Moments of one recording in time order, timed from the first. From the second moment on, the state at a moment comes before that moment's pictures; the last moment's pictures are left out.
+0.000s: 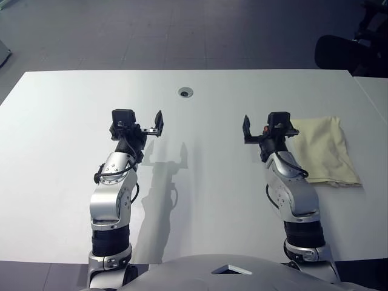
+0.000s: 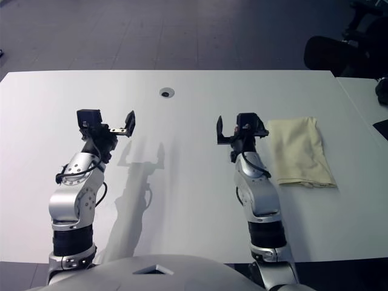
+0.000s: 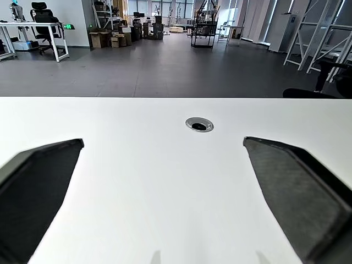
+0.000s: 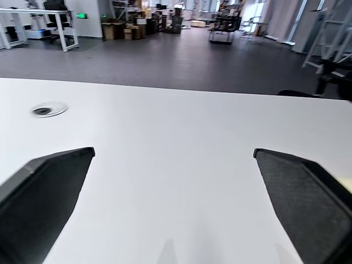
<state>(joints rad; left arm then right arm) -0.07 0.11 0.09 -0.41 -0.16 0.51 -0.07 -0.13 -0.15 0.04 -0.29 0.14 0.52 -0.16</state>
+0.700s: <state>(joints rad) -0.10 0.12 0.12 -0.41 -0.17 0.53 -0.04 -0.15 -0.16 0.00 -0.28 0.10 0.57 -0.04</state>
